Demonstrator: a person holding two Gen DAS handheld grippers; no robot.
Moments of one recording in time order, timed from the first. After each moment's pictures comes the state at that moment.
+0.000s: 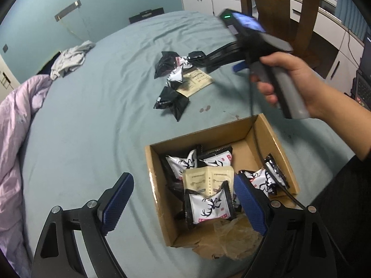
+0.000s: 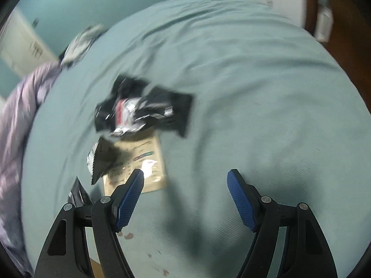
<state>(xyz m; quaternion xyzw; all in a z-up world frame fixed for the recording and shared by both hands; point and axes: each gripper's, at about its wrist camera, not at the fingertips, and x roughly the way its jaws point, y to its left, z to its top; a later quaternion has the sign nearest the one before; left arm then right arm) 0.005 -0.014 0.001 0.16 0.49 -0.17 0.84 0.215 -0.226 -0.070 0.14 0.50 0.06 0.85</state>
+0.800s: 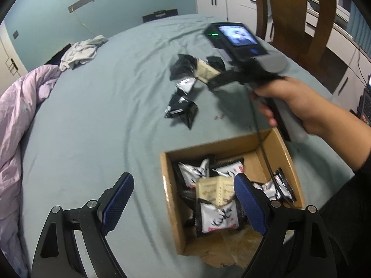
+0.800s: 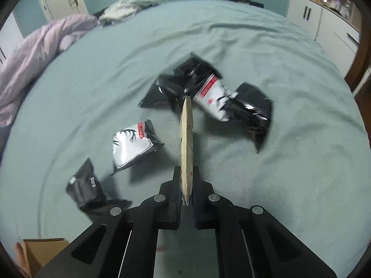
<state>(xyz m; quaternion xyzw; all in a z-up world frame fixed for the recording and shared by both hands) 0.019 0.001 0.006 0.13 0.48 -0.13 0.86 0.228 -0.157 -0.072 0.01 0.48 0.12 0.87</state>
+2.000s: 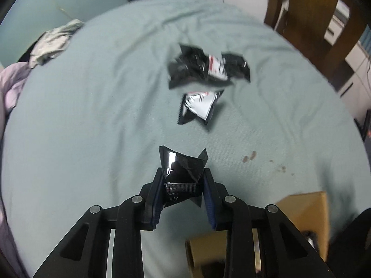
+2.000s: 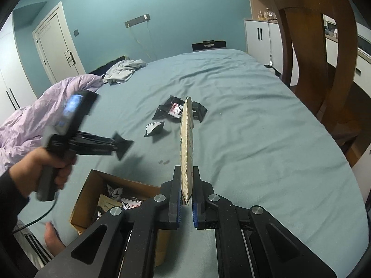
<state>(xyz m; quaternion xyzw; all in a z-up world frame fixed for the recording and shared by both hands) 0.155 -0.004 -0.045 0.11 0.54 -0.18 0.82 -0.041 -0.213 0.016 0.10 0.35 0.07 0.93</state>
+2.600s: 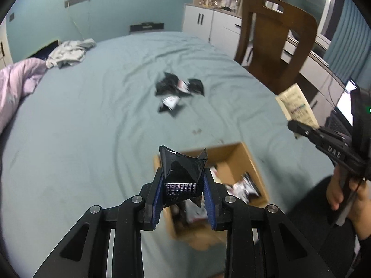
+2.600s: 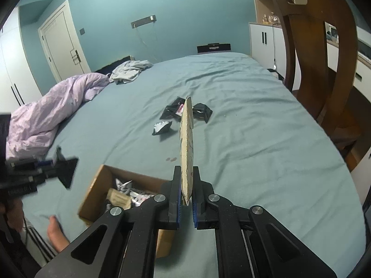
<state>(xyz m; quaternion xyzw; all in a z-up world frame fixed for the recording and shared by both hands) 0.014 0.035 0.032 0.03 0.46 -0.23 0.86 -0.060 -0.209 0.025 0.10 0.34 0.08 0.93</state>
